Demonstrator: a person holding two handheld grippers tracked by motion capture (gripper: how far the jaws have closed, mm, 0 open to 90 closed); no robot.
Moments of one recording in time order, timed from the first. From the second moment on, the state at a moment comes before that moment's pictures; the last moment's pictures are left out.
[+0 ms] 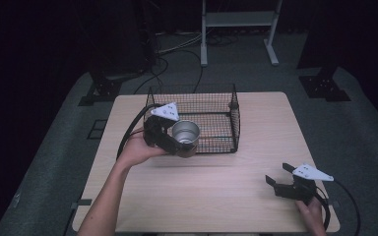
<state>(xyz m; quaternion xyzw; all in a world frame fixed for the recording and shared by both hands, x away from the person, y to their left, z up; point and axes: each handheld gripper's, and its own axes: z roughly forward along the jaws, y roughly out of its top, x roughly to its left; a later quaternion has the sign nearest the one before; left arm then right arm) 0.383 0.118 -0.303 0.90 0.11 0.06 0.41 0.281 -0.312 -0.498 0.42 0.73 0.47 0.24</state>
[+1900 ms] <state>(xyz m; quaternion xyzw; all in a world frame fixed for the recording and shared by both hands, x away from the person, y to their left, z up) 0.501 0.076 -0.314 0.90 0.21 0.08 0.38 0.280 -0.314 -0.498 0.42 0.73 0.48 0.24</state>
